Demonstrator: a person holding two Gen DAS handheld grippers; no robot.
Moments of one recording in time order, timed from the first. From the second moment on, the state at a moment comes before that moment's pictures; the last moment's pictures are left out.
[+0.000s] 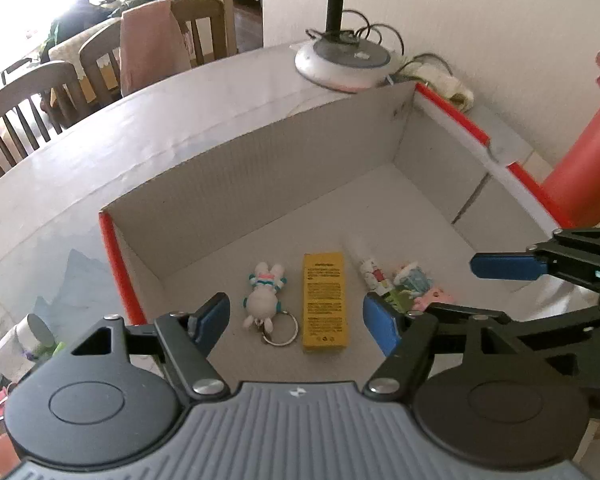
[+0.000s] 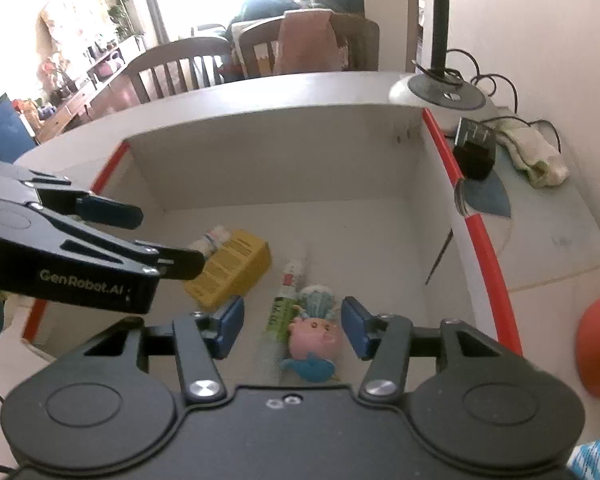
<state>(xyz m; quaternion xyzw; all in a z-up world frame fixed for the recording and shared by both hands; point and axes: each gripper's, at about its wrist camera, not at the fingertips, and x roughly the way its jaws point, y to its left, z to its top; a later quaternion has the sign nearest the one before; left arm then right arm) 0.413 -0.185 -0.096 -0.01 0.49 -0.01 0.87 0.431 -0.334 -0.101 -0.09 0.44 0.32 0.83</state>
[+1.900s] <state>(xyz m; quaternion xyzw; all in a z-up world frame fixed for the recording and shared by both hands) 0.164 0.075 -0.048 -0.13 0.36 0.04 0.92 0.263 -0.129 -0.069 -0.06 0.39 0.33 0.86</state>
